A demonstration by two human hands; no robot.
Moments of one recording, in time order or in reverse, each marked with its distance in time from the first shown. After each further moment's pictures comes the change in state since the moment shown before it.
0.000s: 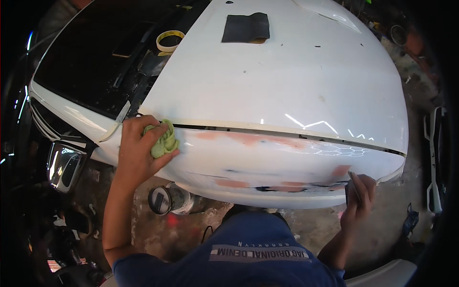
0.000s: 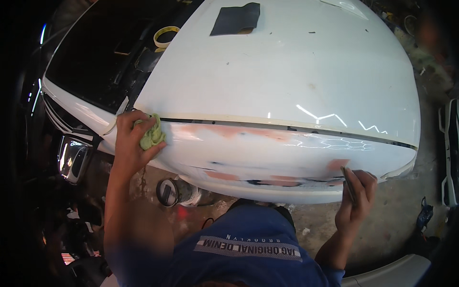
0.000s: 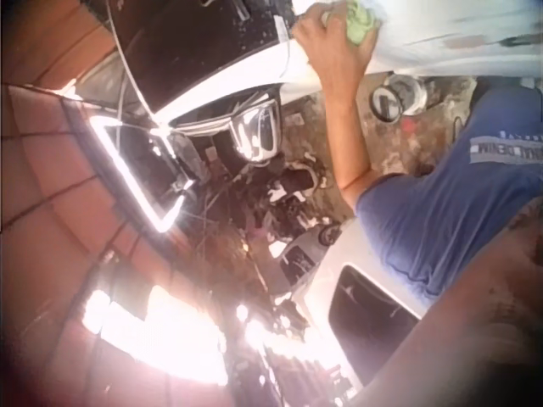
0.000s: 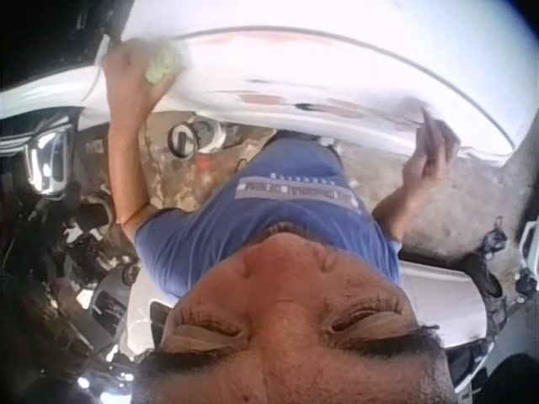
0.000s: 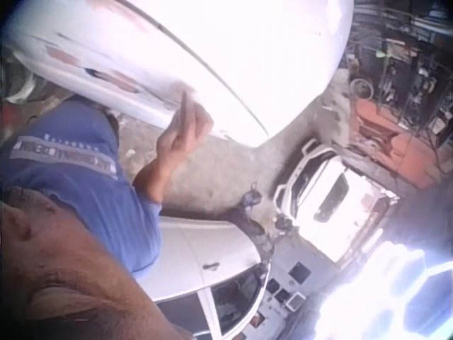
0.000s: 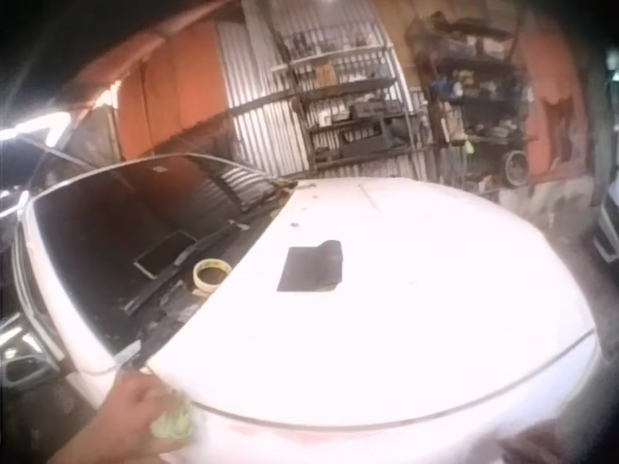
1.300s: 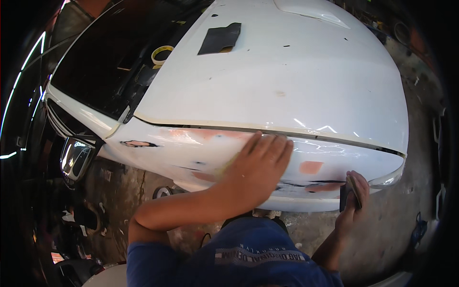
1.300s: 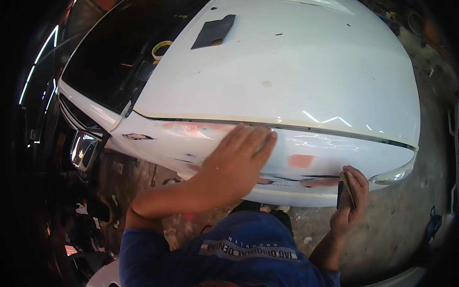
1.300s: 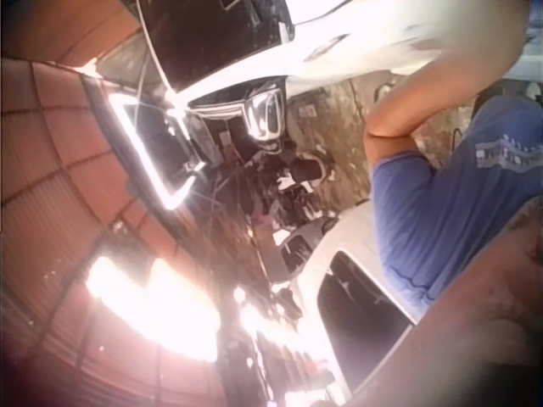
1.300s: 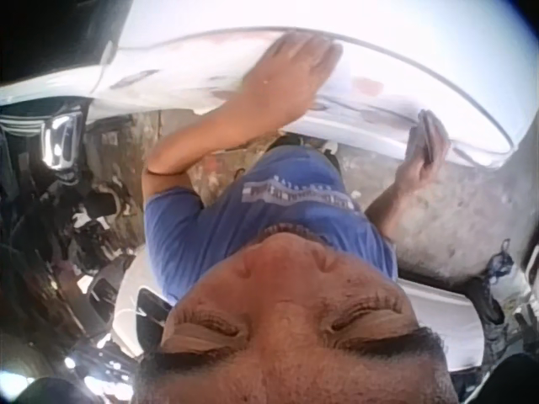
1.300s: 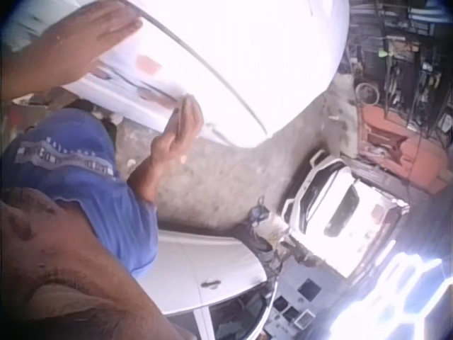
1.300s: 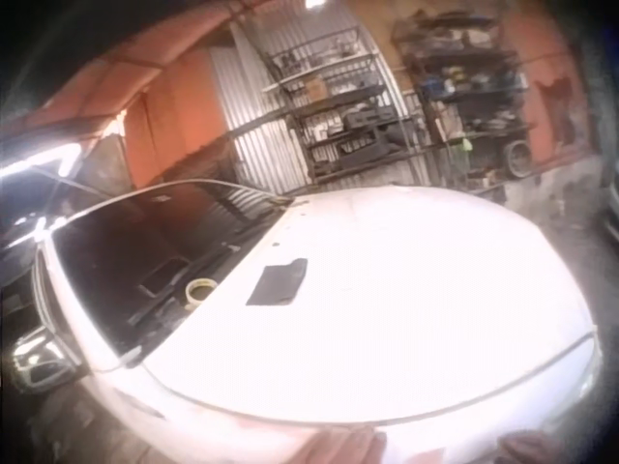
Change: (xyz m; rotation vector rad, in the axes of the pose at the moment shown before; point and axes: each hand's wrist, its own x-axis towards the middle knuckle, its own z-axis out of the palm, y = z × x) left_hand 0.099 0.252 0.065 -0.106 -0.259 0.308; right_hand -0.029 0.077 -0.029 0.385 0.128 0.103
